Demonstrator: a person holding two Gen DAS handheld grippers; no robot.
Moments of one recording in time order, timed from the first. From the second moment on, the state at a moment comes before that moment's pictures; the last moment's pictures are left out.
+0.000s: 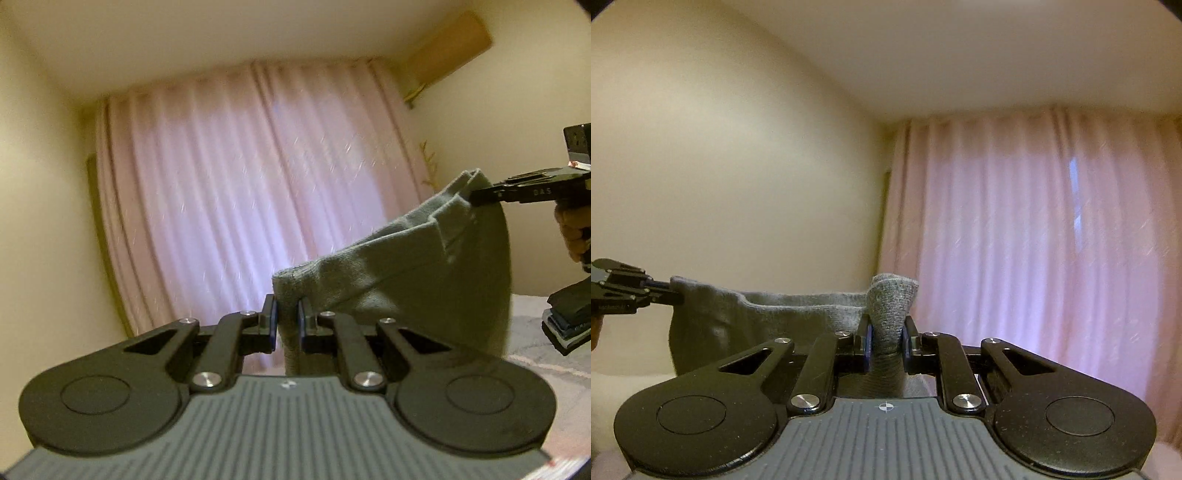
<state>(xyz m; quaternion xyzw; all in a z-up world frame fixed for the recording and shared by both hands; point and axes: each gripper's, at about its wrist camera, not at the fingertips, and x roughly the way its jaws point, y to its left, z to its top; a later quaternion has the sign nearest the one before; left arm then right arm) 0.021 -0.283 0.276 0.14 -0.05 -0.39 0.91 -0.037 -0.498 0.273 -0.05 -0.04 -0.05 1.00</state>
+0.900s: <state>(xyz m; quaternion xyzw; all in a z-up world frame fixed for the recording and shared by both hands) 0.112 -0.444 0.224 0.12 0.04 -0.48 0.87 -0.022 -0.641 0.217 0.03 0.06 -0.12 0.99</state>
